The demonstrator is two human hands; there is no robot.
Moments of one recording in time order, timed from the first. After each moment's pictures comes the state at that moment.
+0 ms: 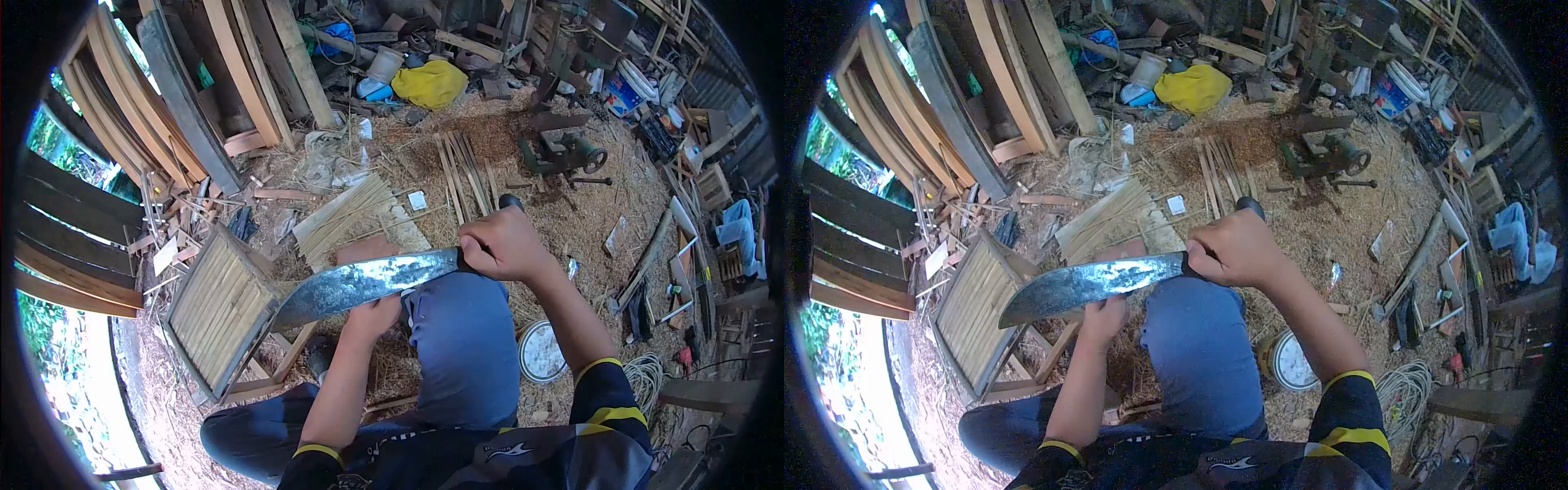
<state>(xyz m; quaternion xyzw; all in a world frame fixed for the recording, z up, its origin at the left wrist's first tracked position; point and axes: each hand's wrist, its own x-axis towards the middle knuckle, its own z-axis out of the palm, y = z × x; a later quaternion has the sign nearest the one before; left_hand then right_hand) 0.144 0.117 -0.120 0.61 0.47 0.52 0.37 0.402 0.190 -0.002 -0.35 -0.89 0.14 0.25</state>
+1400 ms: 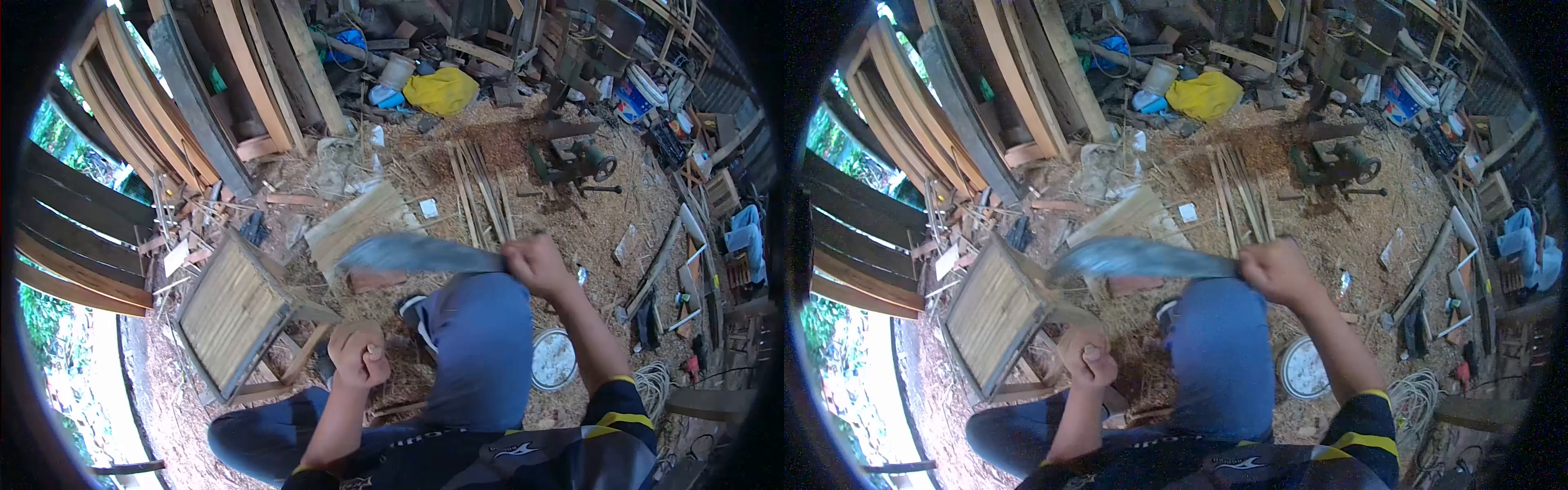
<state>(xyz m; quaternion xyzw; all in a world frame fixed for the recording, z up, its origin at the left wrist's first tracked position) 0.116 0.062 -0.056 0.72 0.52 0.45 0.08 0.448 0.181 -0.050 -0.44 -0.83 0.21 0.28</state>
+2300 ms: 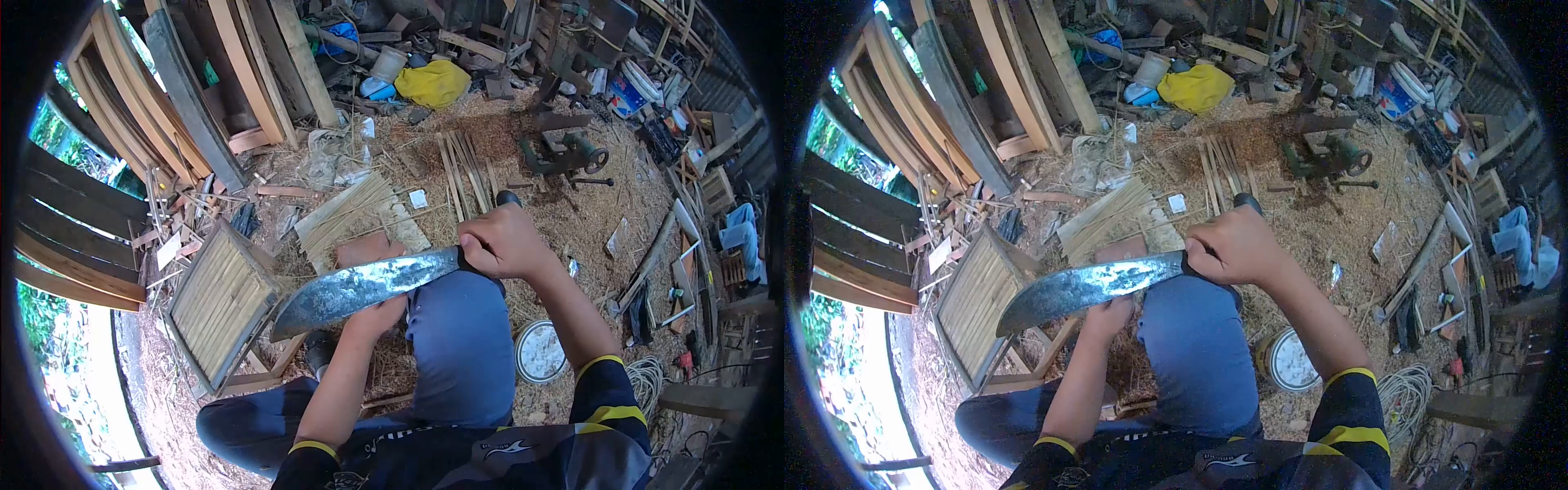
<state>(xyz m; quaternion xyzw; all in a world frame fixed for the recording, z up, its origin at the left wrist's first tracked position) 0.160 0.106 -0.082 0.62 0.56 0.39 0.39 0.413 0.187 -0.001 -0.34 -0.89 0.14 0.28</state>
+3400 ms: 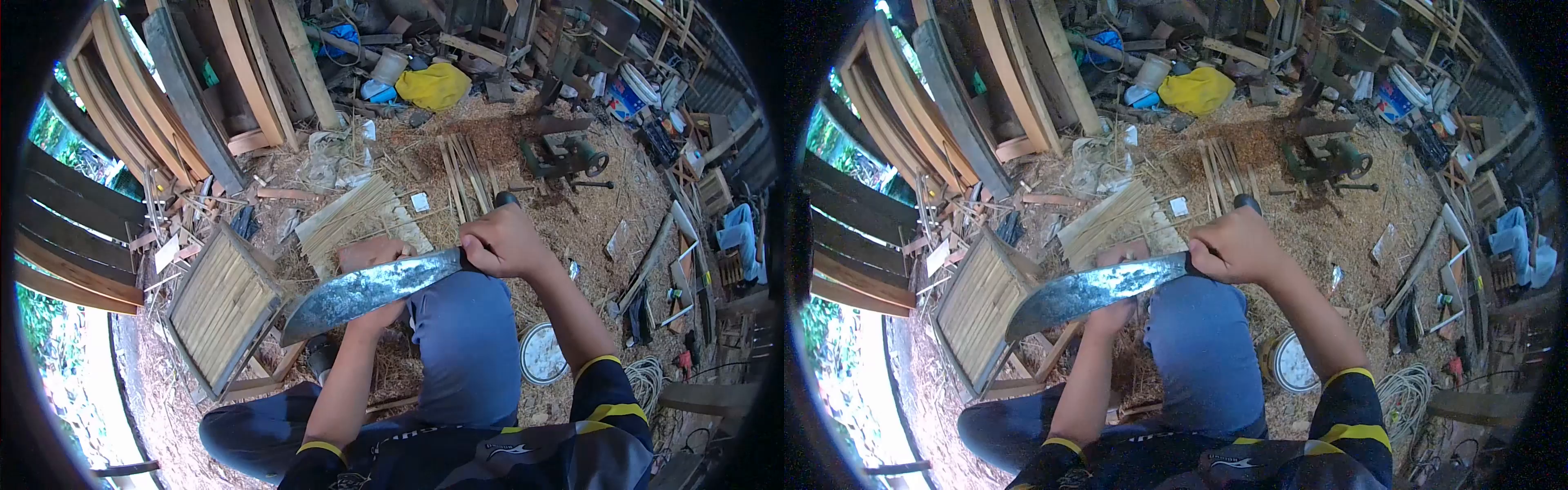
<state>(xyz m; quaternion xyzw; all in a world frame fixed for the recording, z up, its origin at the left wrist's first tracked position) 0.156 0.126 -0.060 0.73 0.49 0.44 0.20 0.400 0.194 -0.002 -0.33 -0.89 0.14 0.27</state>
